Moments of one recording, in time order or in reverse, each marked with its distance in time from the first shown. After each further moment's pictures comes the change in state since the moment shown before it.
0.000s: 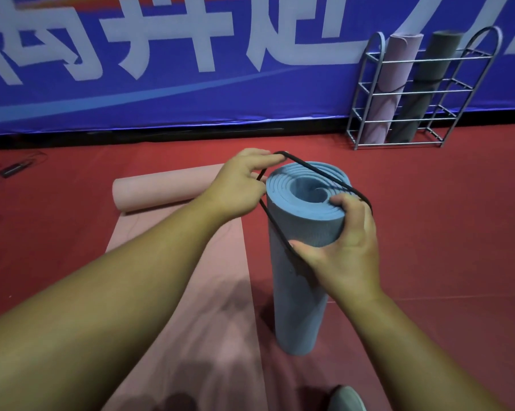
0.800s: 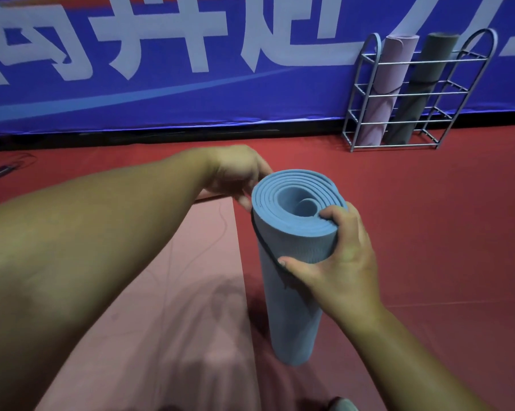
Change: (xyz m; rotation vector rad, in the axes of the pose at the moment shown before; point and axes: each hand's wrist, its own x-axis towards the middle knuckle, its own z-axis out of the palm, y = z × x) left_hand 0.073 0.005 -0.019 0.067 -0.614 -0.407; right_hand 0.007 0.002 -0.001 -0.043 -0.104 -0.045
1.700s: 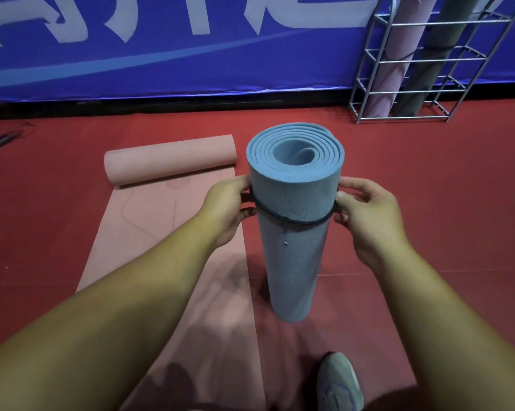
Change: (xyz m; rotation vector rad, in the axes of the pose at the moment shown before) left_hand -0.031 -0.079 0.122 -0.893 0.548 0.114; right_hand 0.013 0.032 -0.014 0.605 -0.010 0.741
